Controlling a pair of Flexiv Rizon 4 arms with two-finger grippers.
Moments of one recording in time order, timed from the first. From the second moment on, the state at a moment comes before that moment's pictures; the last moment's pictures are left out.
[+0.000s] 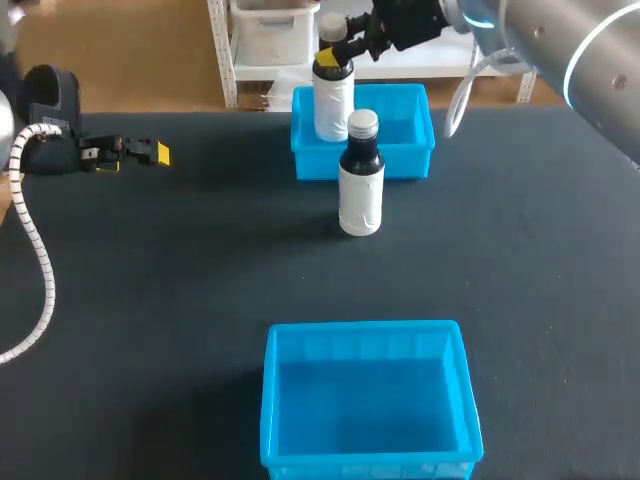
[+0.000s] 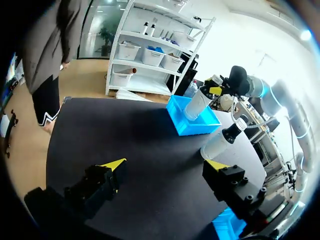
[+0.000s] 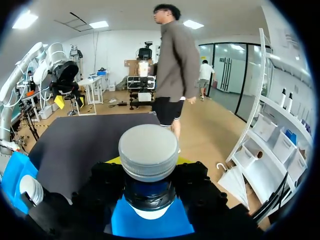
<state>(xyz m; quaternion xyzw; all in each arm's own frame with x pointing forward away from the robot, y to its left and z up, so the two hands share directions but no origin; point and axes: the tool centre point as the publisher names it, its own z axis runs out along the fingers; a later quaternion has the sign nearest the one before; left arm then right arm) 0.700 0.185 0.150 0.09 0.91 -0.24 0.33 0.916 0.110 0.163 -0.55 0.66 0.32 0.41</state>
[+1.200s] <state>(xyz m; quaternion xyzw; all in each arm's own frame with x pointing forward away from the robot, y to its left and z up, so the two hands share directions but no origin) 0.700 0.185 0.150 0.09 0.91 -0.24 0.33 0.922 0.123 0.133 -0.53 0.68 0.31 0.41</state>
